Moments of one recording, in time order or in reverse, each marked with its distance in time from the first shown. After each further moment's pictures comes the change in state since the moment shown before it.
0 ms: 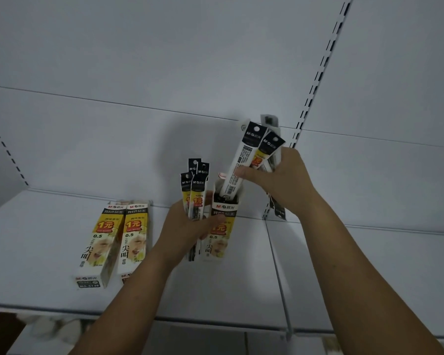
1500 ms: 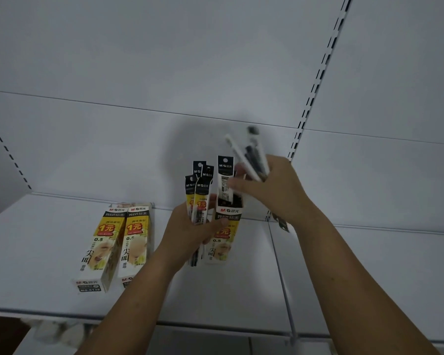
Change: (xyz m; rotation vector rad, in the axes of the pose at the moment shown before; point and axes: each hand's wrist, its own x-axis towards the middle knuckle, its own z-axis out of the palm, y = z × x) left_hand 0.002 -0.007 0.003 0.016 -0.006 -0.016; right_hand -0.005 0.009 0.013 -0.004 -0.021 0.072
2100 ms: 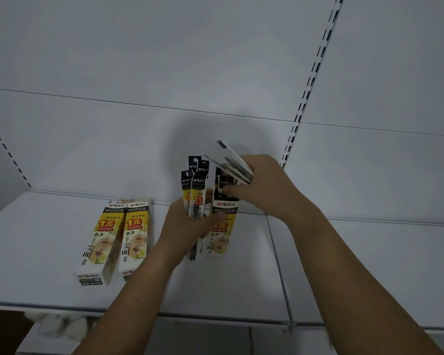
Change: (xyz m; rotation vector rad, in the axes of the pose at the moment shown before) left_hand -0.004 0.003 0.002 -0.013 0.063 -0.016; right_hand 0.002 0.000 0.009 -0.307 -0.110 -0.107
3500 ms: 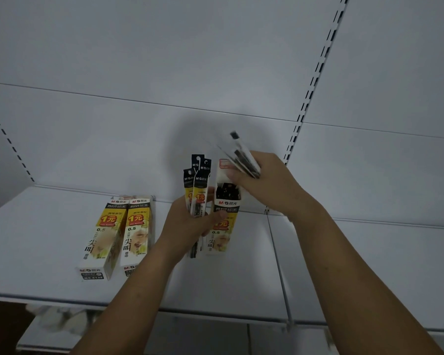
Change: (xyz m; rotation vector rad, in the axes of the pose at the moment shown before) left_hand -0.002 0.000 -0.001 0.043 -0.028 -0.004; right_hand 0.000 0.003 -0.003 0.130 0.013 0.045
